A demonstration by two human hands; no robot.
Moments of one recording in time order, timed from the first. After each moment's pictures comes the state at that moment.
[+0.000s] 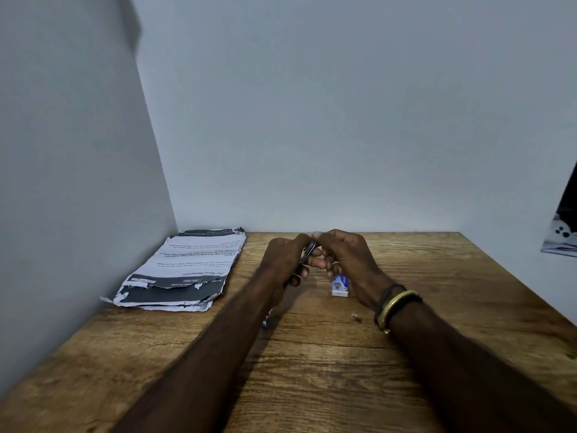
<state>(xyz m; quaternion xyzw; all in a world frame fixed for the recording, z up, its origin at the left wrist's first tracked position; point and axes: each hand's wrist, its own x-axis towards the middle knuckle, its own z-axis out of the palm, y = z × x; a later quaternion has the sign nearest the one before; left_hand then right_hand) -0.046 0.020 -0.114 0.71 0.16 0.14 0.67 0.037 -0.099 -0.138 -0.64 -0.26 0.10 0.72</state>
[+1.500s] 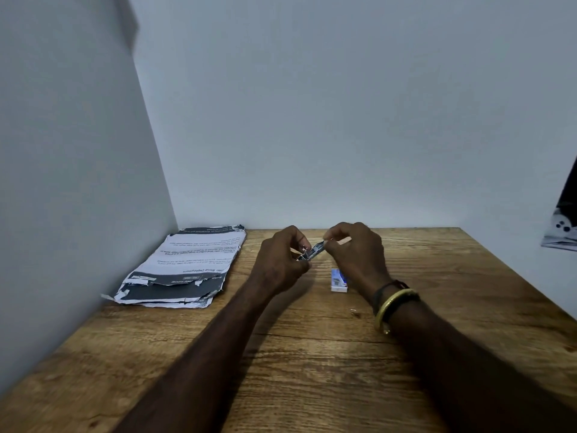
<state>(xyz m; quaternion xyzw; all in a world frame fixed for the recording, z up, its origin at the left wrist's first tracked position) -0.050 0.033 -0.128 0.89 0.08 0.25 0.38 0.040 -0.109 -0.143 -0.81 -0.24 -0.17 0.50</state>
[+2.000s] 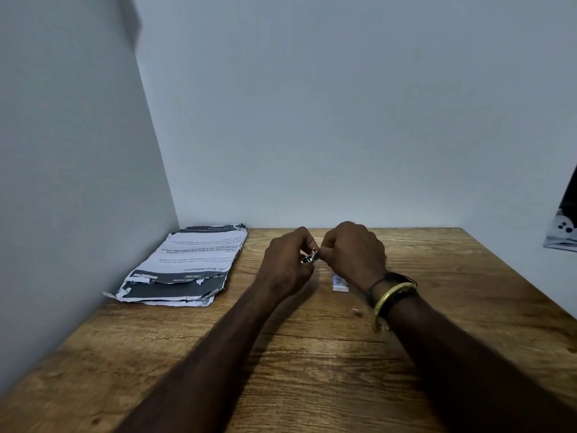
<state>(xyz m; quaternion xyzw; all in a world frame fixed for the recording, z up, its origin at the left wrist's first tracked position) -0.053 0.025 -0.129 0.91 0.03 0.27 0.30 0.023 -0.101 -0.117 -0.91 -0.25 -0.20 0.25</state>
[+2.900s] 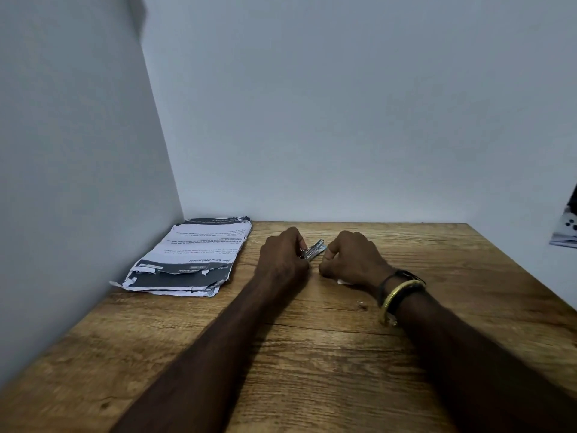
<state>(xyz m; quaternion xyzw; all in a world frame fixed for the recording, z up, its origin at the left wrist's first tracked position) -0.050 0.035 -0.137 0.92 0.14 0.22 0.27 0.030 -0.105 -0.132 -0.91 -0.31 -0.03 0.27</state>
